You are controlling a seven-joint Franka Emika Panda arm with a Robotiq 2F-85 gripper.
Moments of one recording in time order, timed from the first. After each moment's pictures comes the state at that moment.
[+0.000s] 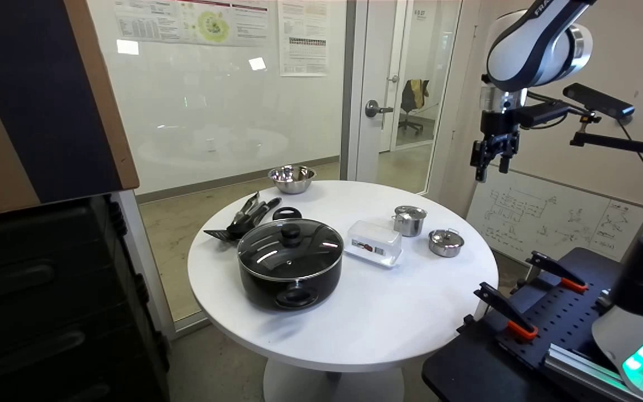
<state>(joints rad) -0.21 -0.12 -0.17 -2.65 -0.28 2.48 -0.10</state>
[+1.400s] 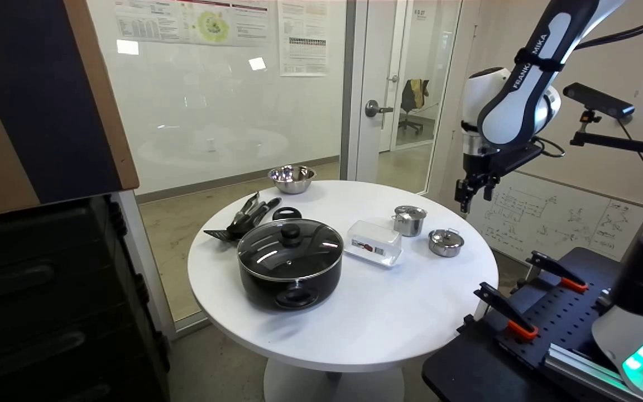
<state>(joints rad) -0.16 0.22 -0.23 -2.59 -0.55 2.79 0.19</state>
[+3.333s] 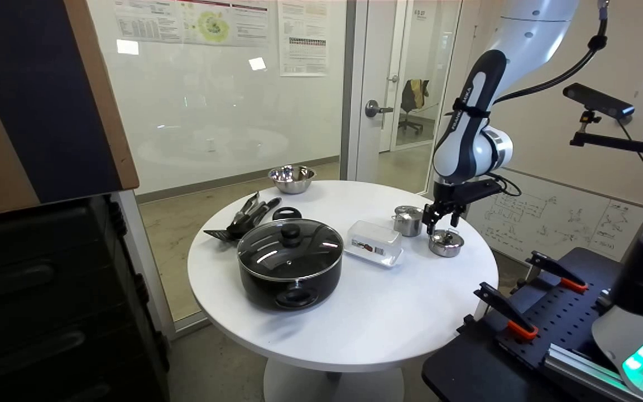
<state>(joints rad) -0.16 0.59 -0.13 -2.37 -0.15 2.96 0.00</state>
